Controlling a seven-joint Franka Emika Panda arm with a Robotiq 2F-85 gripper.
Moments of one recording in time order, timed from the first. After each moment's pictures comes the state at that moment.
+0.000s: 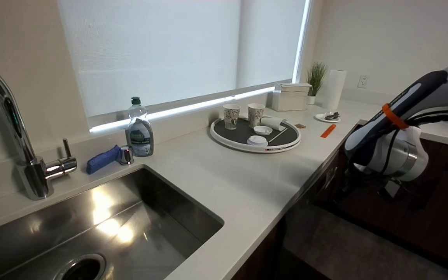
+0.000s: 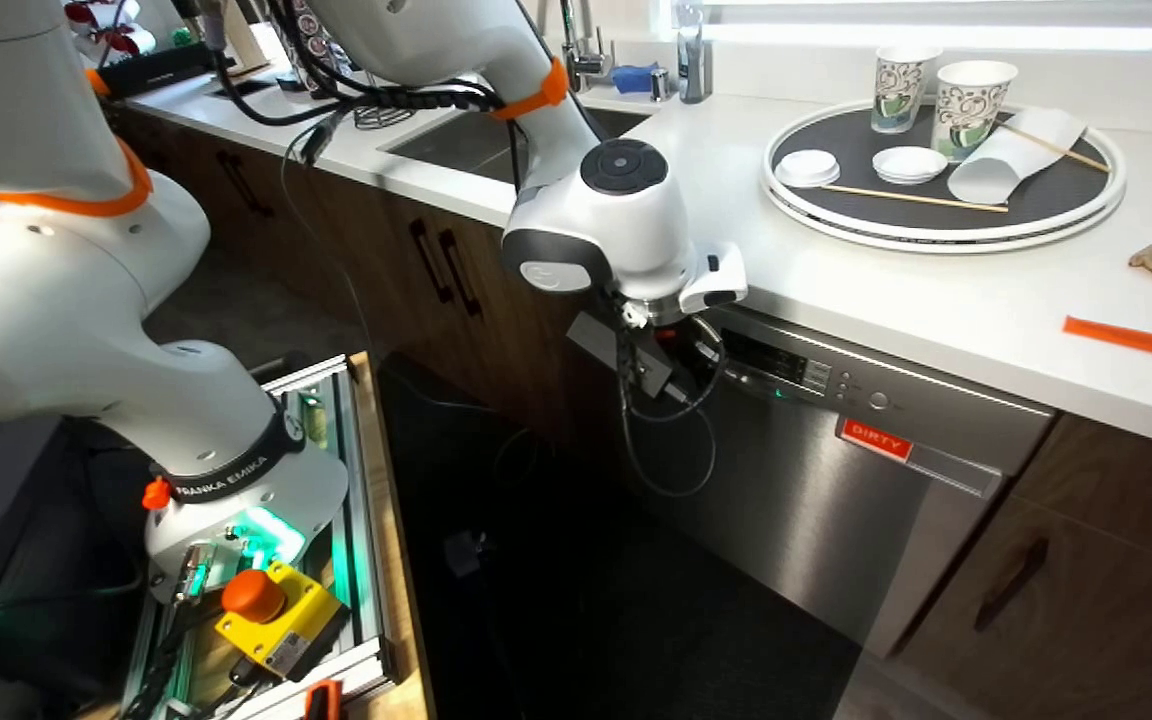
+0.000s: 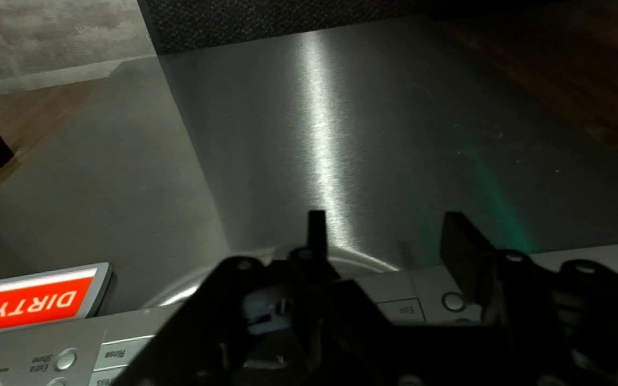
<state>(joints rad) -0.47 0.41 0.35 -2.44 0.52 3.05 -1.00</state>
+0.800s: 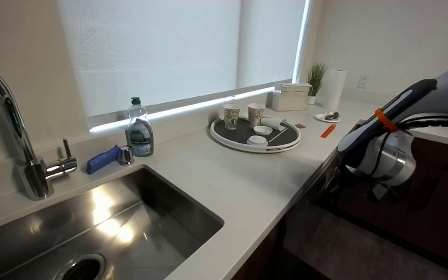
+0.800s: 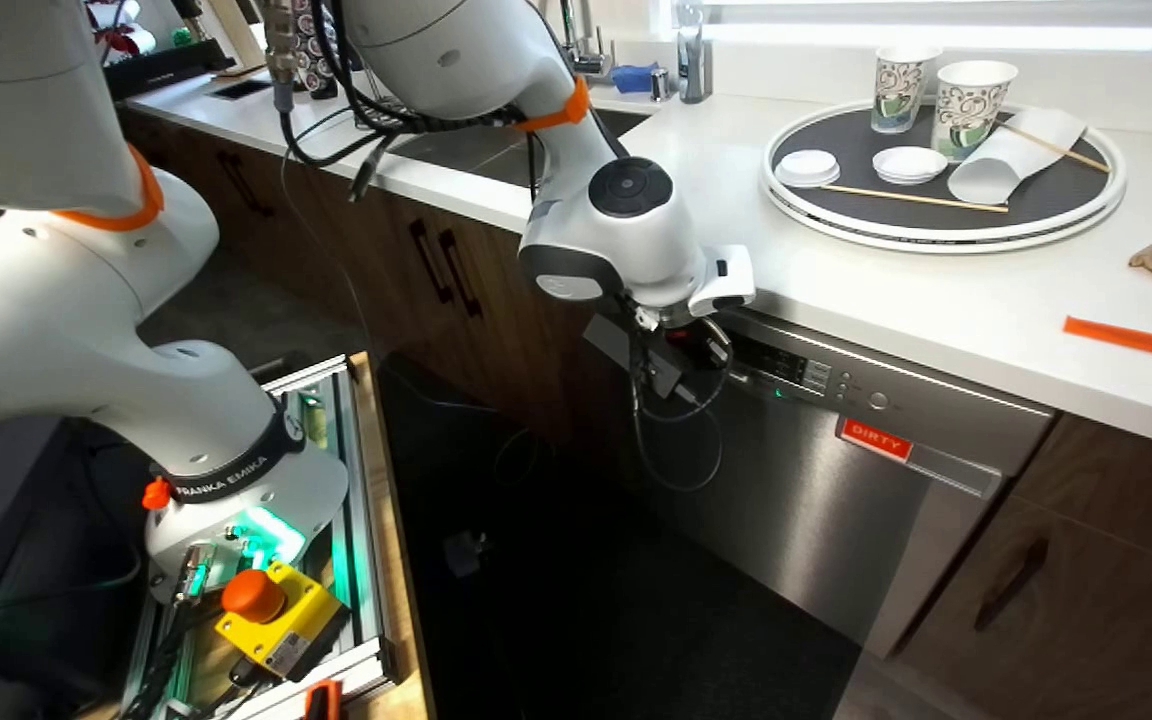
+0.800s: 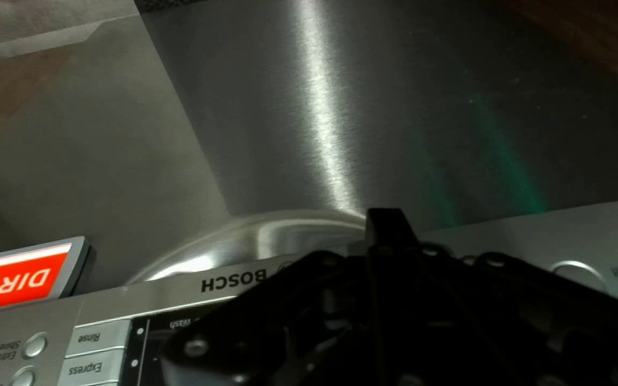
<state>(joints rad) -0.59 0.53 0.50 -2.38 0.52 3.16 -1.00</state>
